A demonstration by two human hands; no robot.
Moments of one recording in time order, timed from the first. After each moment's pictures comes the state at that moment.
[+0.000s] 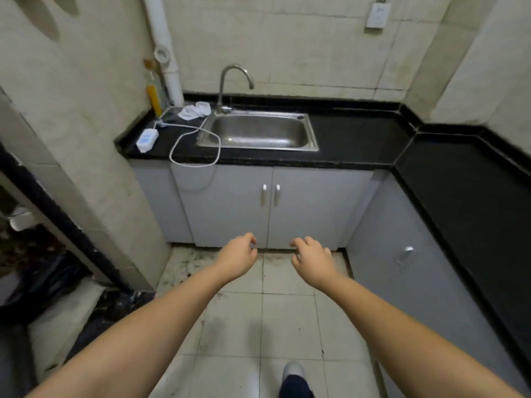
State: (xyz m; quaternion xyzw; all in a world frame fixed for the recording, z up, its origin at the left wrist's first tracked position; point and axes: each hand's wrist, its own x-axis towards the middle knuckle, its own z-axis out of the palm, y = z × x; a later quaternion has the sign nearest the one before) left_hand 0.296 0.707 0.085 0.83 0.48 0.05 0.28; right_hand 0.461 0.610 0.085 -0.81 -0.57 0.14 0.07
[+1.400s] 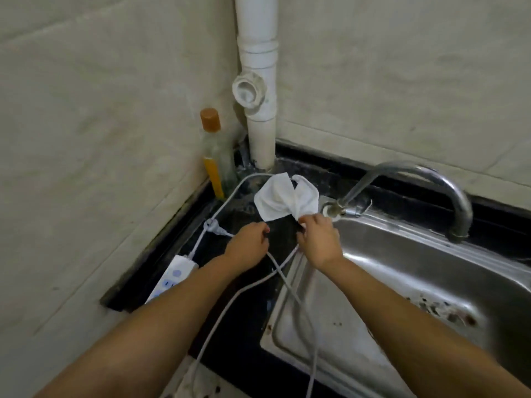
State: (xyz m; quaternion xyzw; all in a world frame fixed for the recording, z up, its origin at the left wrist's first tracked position) left_hand 0.349 1.489 0.055 0.73 0.62 0.08 0.28; right_hand 0.522 1.481 0.051 -0.70 -0.68 0.18 0.10
